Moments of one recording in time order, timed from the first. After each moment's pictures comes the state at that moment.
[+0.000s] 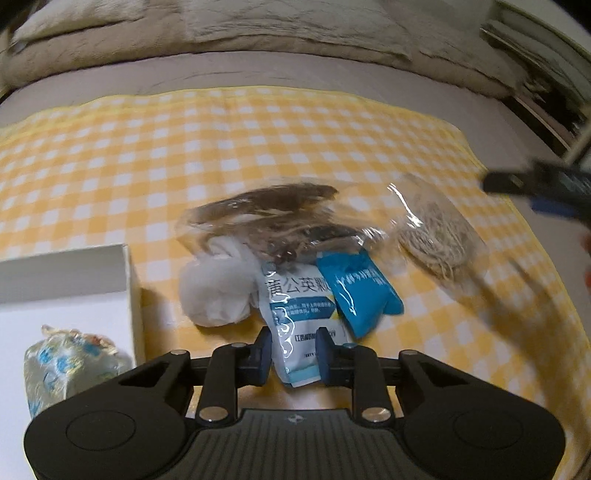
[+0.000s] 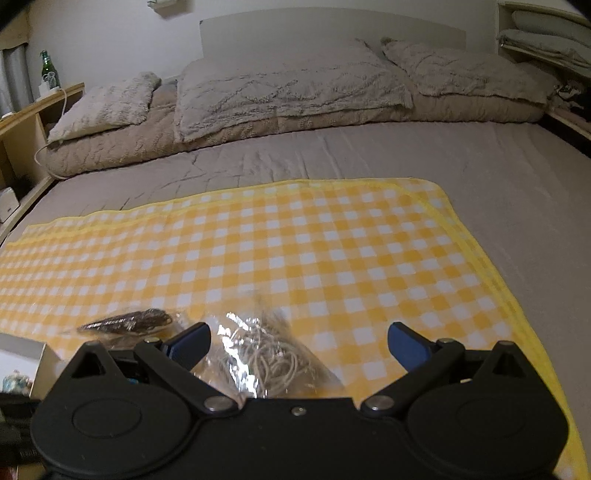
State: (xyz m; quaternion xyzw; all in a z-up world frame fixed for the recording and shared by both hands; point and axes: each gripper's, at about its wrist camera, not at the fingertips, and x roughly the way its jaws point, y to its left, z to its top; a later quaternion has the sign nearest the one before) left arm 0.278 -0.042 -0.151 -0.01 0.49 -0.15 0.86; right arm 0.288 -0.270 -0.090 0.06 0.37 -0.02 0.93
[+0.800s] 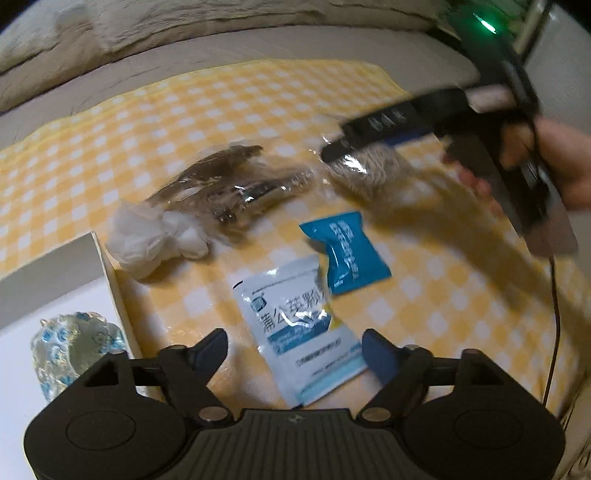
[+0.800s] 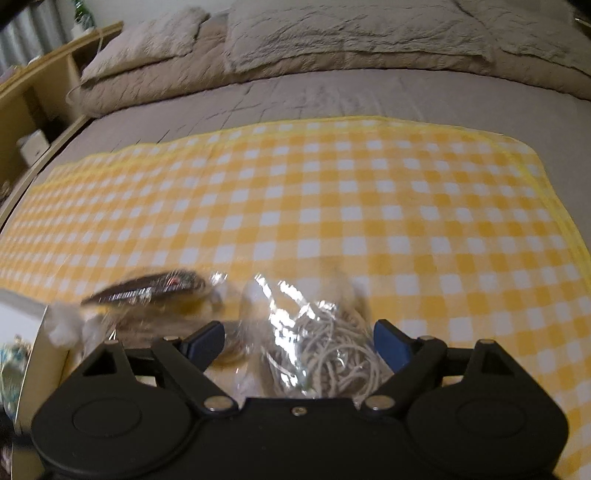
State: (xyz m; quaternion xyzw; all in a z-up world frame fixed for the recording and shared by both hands) left arm 0.244 -0.041 -0.136 0.06 0.52 -0.24 0.82; right arm 0.344 -0.238 -0.137 0.05 0.46 0.09 0.88
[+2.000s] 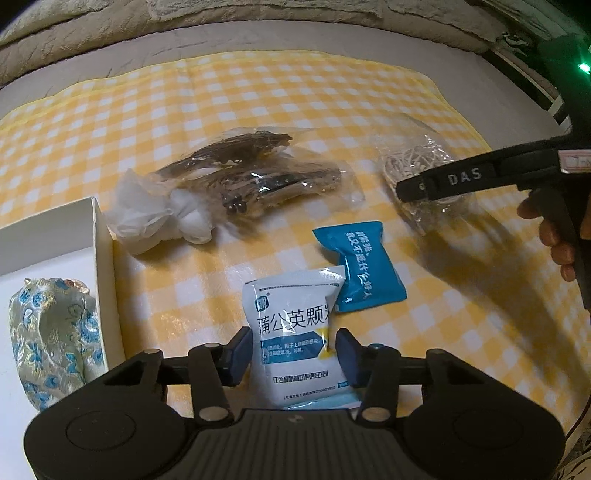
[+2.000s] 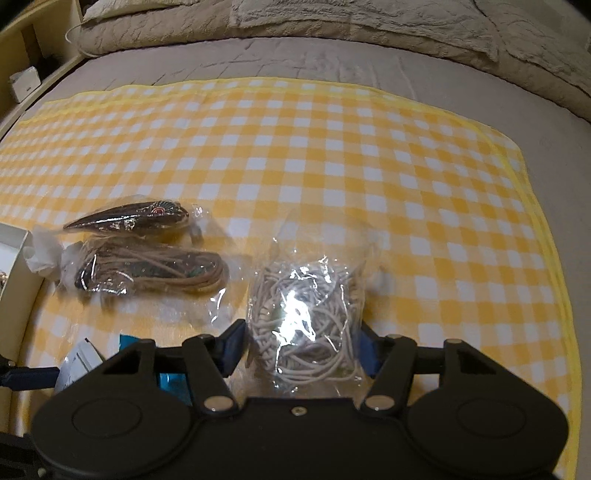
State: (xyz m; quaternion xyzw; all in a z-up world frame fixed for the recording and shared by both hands) left arm 0.248 -0.058 -0.146 0.02 0.53 -0.16 0.83; right arm 0.322 -0.206 -0.154 -0.03 0.51 0.06 0.86
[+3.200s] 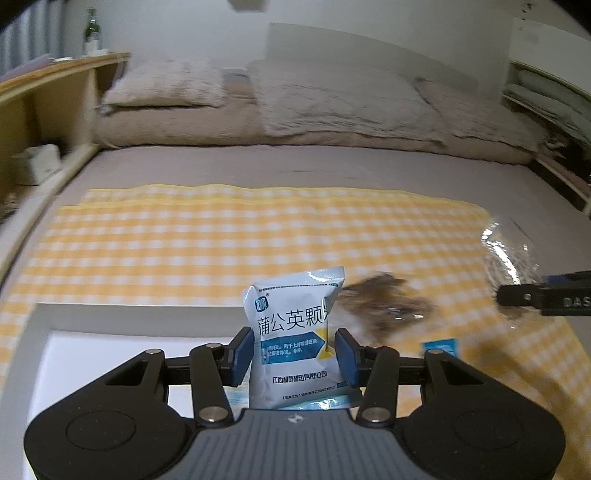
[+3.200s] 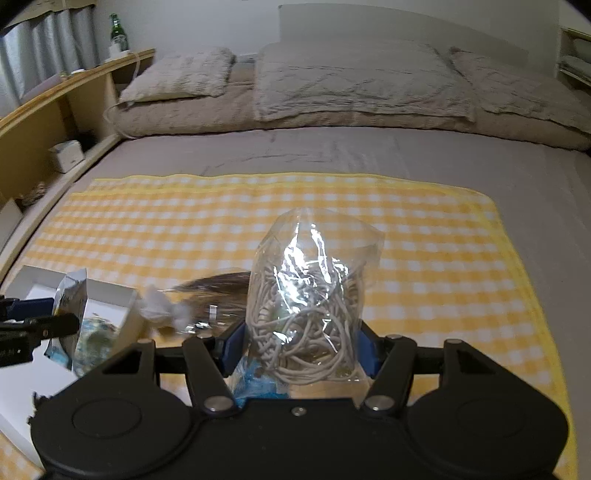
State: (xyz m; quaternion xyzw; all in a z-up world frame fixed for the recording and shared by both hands) left arm 0.208 0.060 -0.046 -0.01 0.38 -0.05 0.93; right arm 0.233 -0.192 -0.044 0.02 0.40 0.07 0.91
